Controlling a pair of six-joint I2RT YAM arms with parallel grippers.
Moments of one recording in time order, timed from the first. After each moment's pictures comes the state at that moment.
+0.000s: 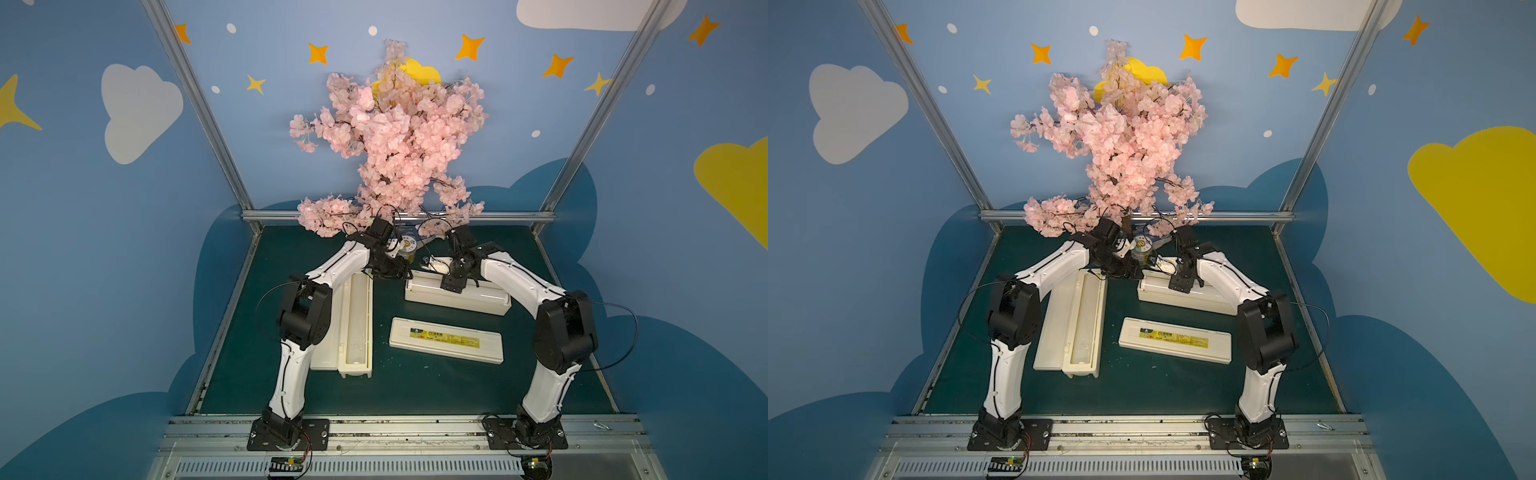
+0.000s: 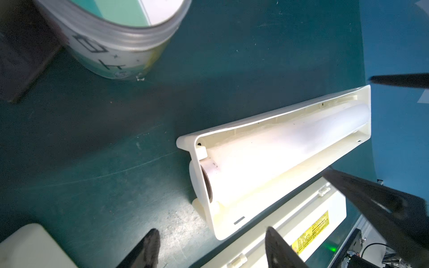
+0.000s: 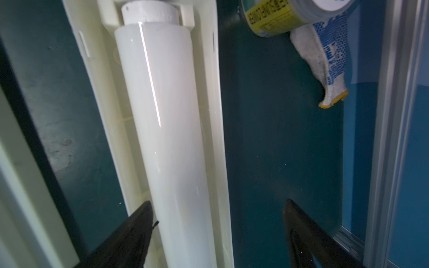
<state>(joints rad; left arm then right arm) -0.44 2.16 1.85 -0.79 0.44 -0.22 0.45 1.80 1.50 -0.75 0.04 -0.94</state>
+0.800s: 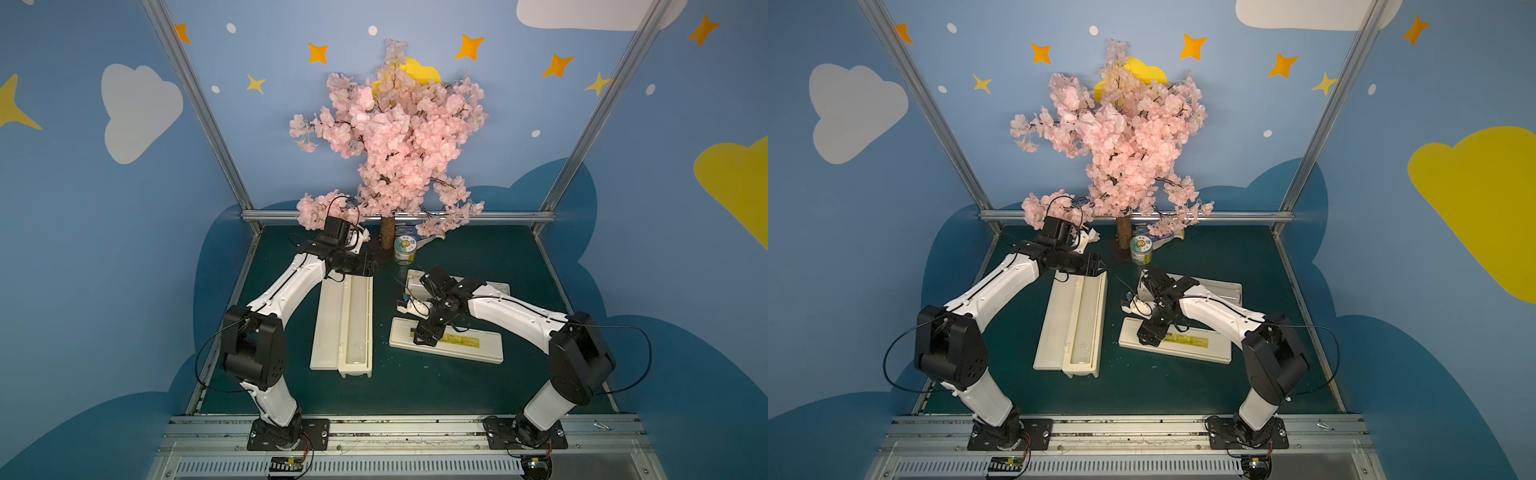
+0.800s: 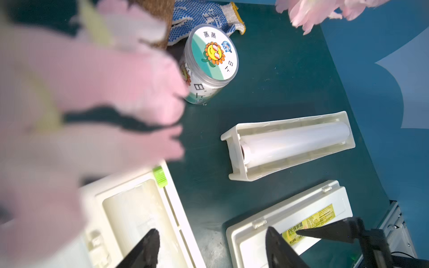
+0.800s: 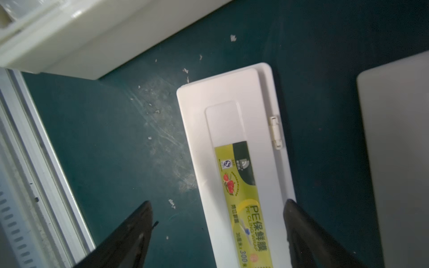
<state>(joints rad) -0.28 1.69 1.43 -0.65 0.39 -0.15 0.77 1.69 1.19 -0.80 -0.26 -0.44</state>
